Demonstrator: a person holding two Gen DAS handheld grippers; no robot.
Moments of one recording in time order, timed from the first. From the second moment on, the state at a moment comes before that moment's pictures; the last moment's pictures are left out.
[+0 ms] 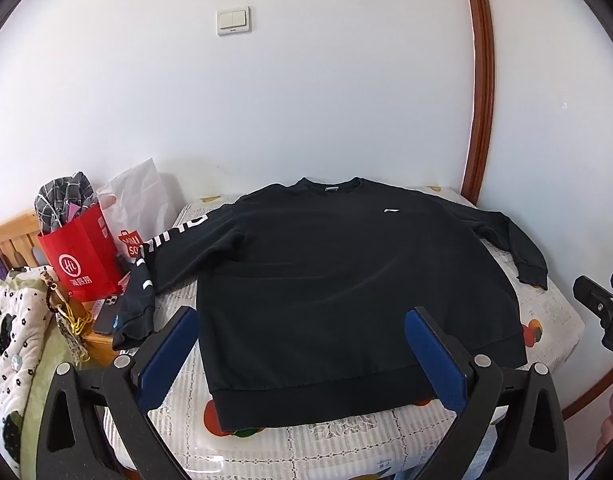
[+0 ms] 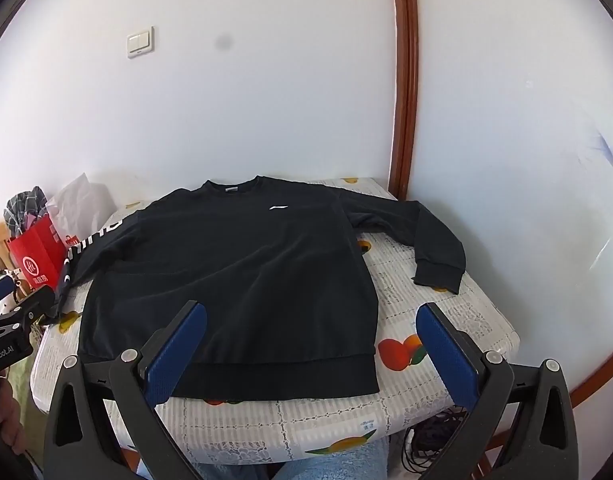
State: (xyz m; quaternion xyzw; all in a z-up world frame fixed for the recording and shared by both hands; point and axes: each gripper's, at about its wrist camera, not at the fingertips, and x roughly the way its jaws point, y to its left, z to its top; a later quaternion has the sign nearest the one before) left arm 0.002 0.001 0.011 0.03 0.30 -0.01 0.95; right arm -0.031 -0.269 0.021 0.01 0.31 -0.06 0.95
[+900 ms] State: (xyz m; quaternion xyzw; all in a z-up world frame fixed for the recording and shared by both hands) left arm -0.003 0.003 0.002 0.01 0.30 -0.01 0.95; right arm -0.042 -0.251 0.021 0.01 0.30 -0.06 0.95
